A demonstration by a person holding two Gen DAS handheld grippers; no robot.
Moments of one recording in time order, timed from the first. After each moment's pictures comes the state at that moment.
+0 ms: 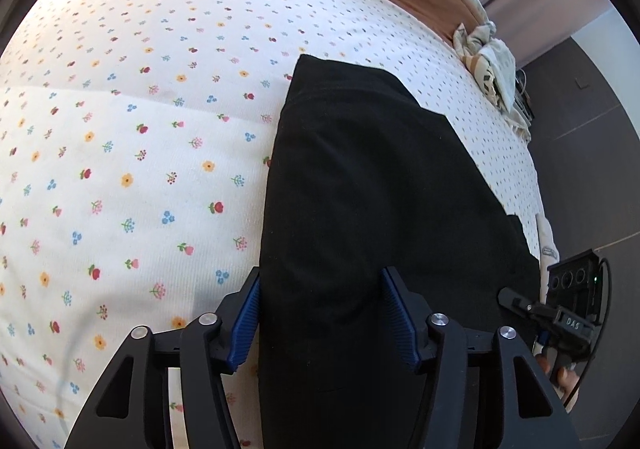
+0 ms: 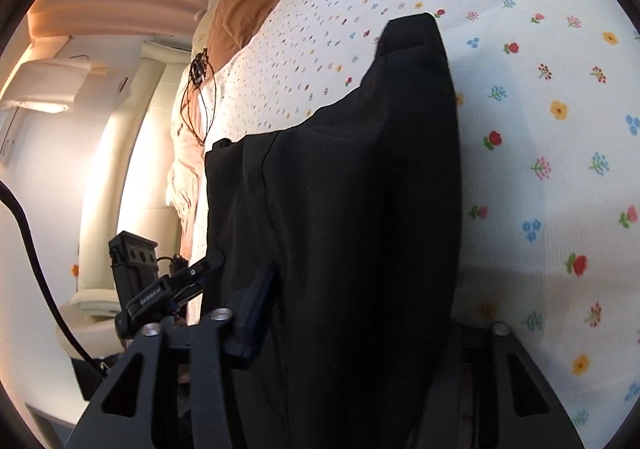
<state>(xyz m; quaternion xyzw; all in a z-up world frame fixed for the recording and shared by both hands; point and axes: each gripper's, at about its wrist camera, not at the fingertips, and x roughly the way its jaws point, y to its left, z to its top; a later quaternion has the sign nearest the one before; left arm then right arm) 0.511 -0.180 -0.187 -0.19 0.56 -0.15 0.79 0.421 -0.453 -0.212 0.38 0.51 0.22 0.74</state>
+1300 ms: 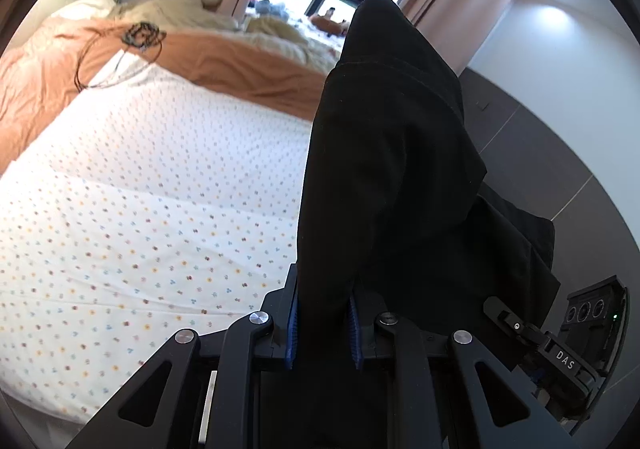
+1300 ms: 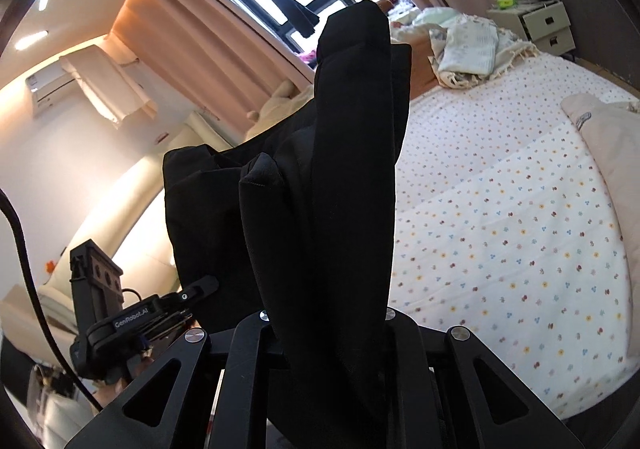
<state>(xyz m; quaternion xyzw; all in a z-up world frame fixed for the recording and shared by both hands) 0.311 -0.151 0.026 -0.18 0.38 -0.23 0.88 0.189 -0.363 0.014 0.30 0.27 0.12 0.91</state>
